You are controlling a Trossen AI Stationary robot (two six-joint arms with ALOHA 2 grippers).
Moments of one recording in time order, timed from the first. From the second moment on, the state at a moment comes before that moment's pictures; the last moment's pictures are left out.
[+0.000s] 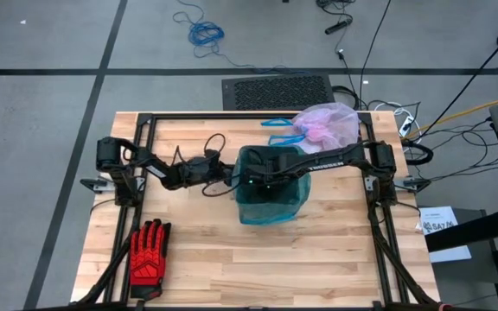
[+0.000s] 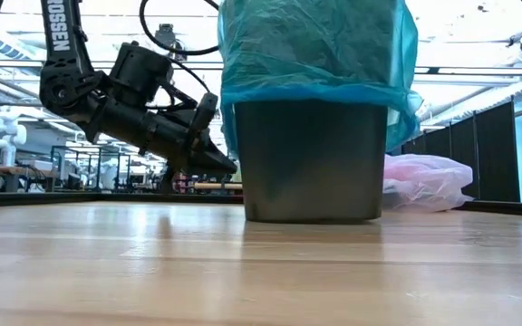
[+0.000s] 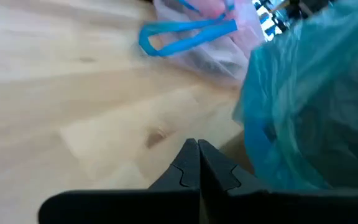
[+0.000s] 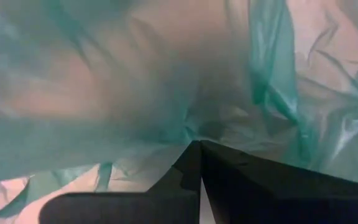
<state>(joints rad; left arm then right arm) 0.19 1.75 0.42 1.03 -0.16 -0.80 -0.03 1.96 1.51 -0.85 0.00 0.71</state>
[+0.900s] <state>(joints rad) 0.24 1.58 0.37 1.03 -0.16 -0.77 -0.04 1.86 1.45 -0.77 0.00 0.76</state>
